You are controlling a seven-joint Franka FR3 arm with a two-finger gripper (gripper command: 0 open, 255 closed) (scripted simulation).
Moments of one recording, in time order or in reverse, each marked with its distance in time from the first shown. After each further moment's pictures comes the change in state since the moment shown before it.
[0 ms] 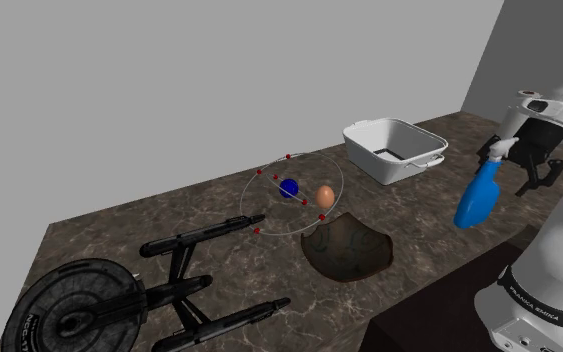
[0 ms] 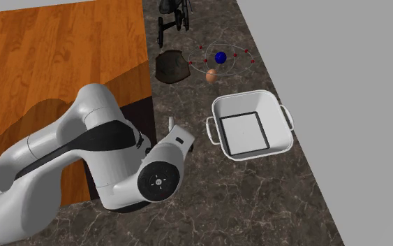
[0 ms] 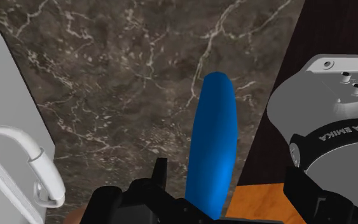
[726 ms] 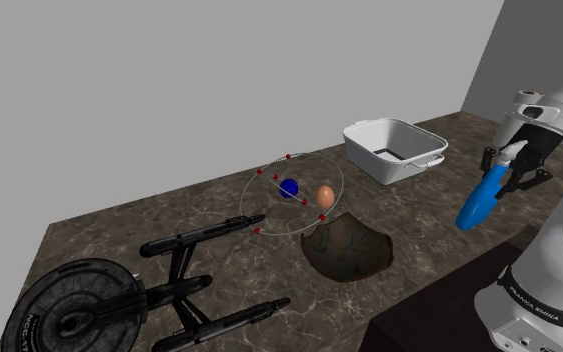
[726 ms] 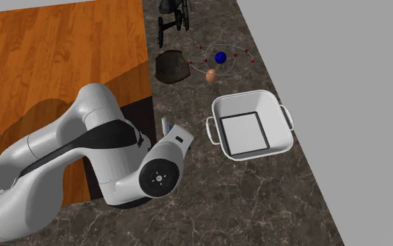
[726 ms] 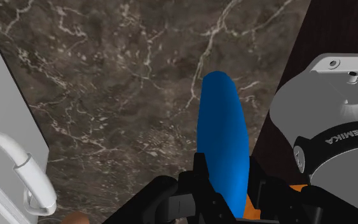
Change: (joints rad) arm -0.021 -0.006 -0.030 -0.035 -0.026 0.018 -0.001
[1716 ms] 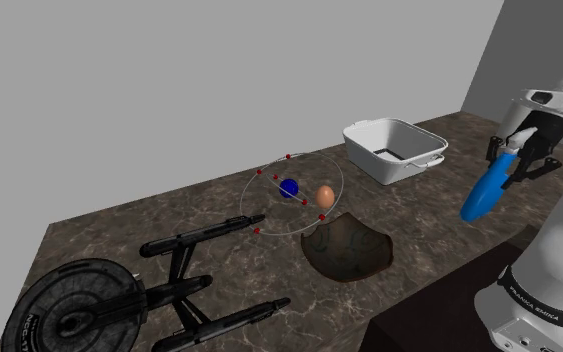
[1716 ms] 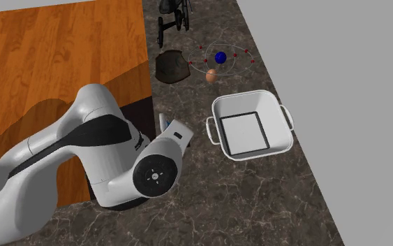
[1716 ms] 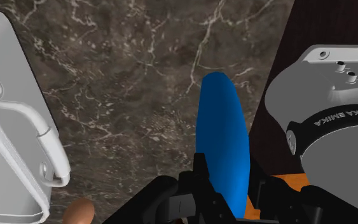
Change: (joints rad) arm 0.043 0.002 0.096 0.049 0.087 -0.034 0.029
